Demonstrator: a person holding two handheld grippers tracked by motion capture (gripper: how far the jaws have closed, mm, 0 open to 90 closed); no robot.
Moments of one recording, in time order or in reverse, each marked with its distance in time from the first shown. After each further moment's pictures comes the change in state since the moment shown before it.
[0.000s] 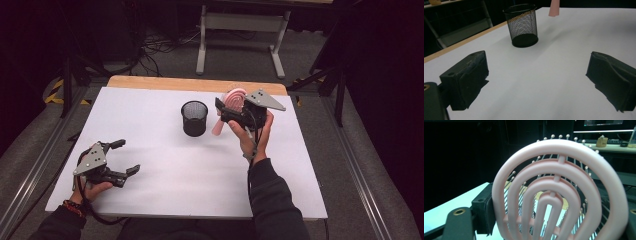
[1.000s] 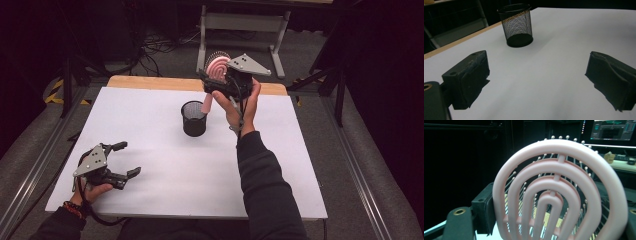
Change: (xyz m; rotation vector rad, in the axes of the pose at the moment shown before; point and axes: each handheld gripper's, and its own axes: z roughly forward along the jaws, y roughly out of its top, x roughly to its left) left arm -0.002 -0.003 0.001 -0.001 -0.036 -0.006; right arm 0.022 0.069 0.043 -0.027 0.033 -0.054
